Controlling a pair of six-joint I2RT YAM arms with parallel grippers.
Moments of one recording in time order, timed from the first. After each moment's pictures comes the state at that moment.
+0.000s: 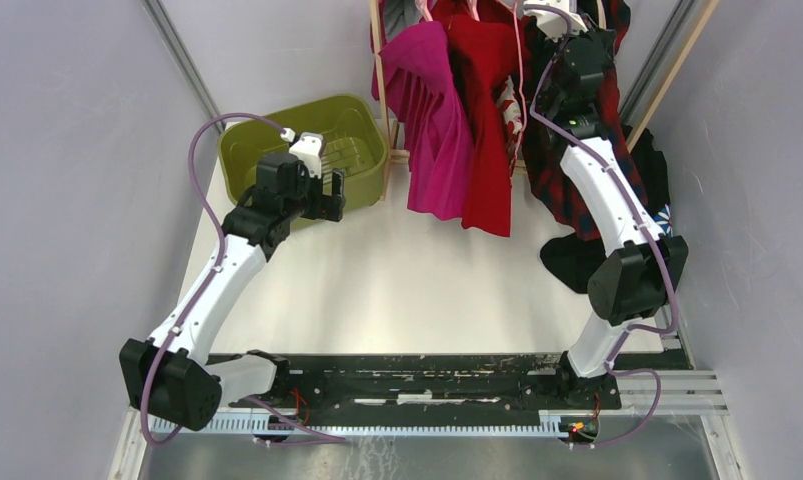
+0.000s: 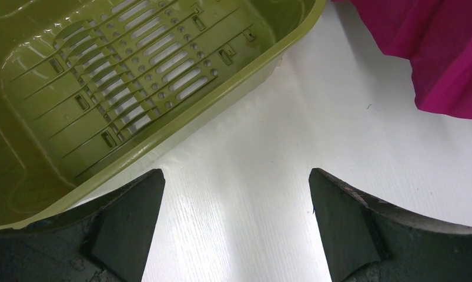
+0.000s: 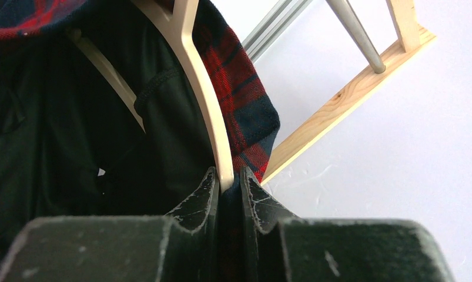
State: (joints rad) left arm -0.30 1.19 1.10 -0.45 -0.02 -0.02; right arm 0.21 1.76 1.80 0.28 0.73 -0.94
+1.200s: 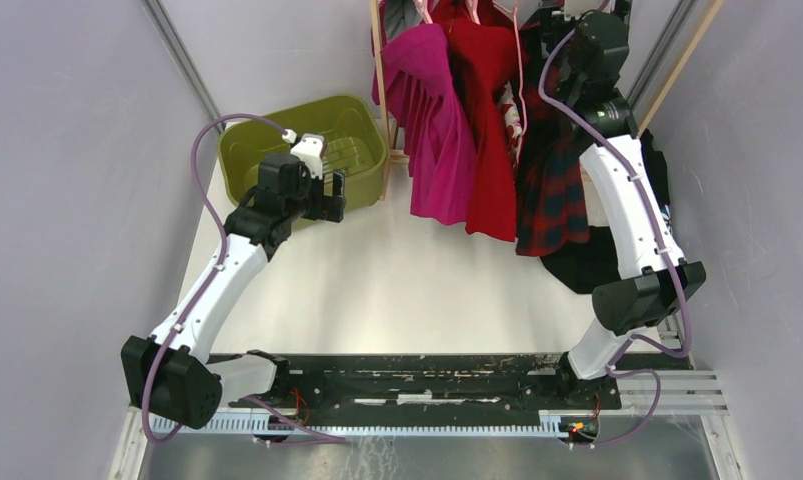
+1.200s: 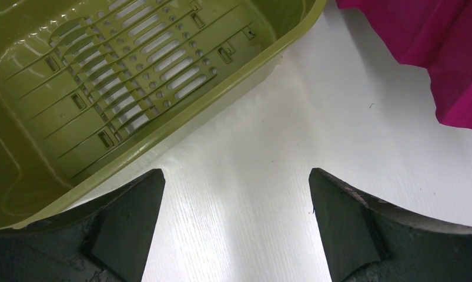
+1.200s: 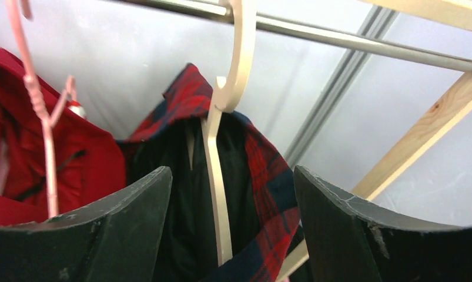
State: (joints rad) left arm -0.30 1.20 1.09 -0.44 -0.02 -0.02; right arm 0.23 1.70 2.00 -0.15 0.51 -0.37
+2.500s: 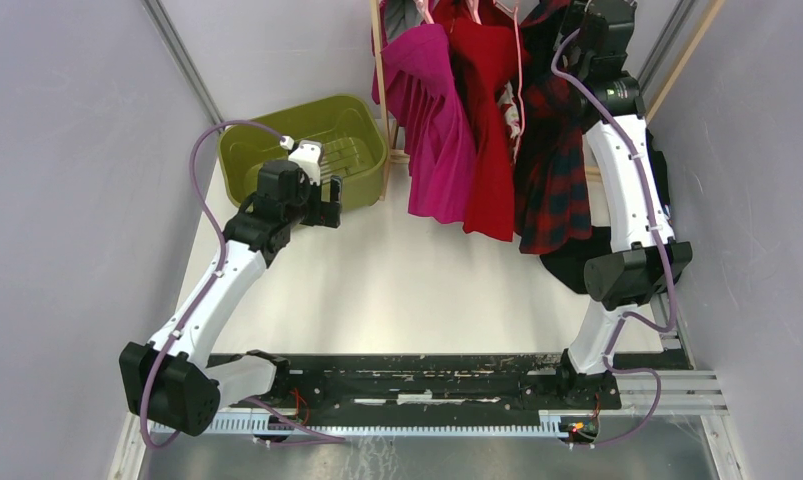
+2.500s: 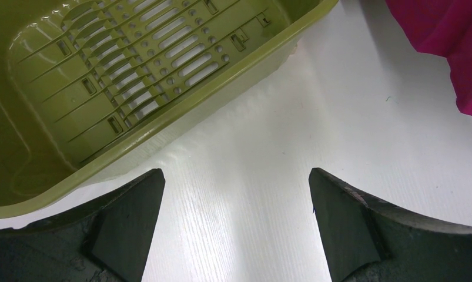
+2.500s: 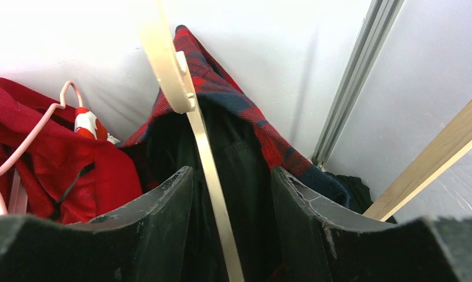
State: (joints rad) left arm -0.30 1.17 1.04 -0.44 -0.06 -0.02; right arm 0.15 1.86 2.24 -0.39 0.47 0.03
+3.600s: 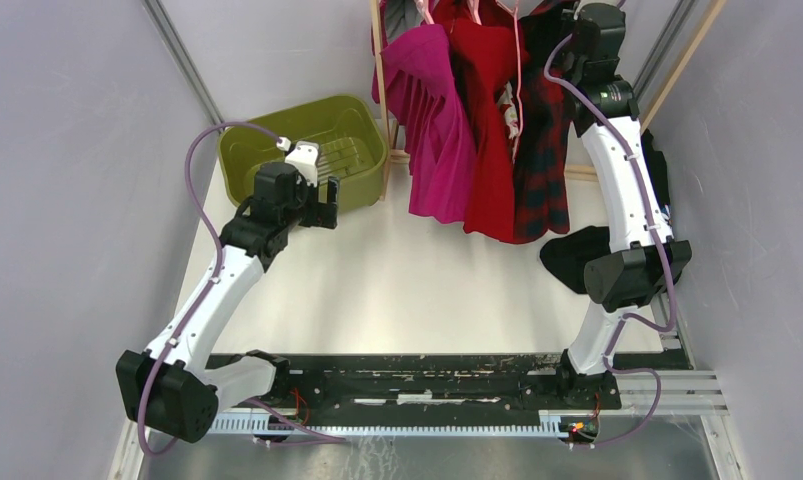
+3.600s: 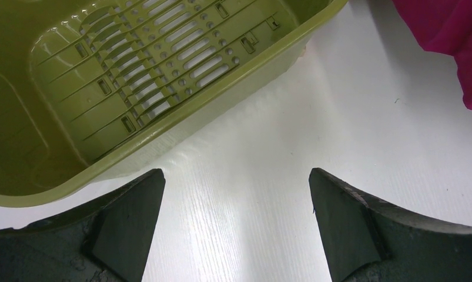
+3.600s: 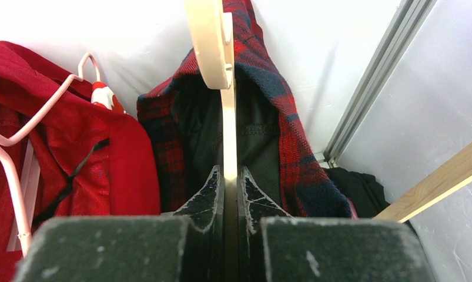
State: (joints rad) left arm -0.30 1.14 1.03 -0.44 -0.09 -0.01; right arm 0.16 1.85 2.19 -0.39 0.42 0.05
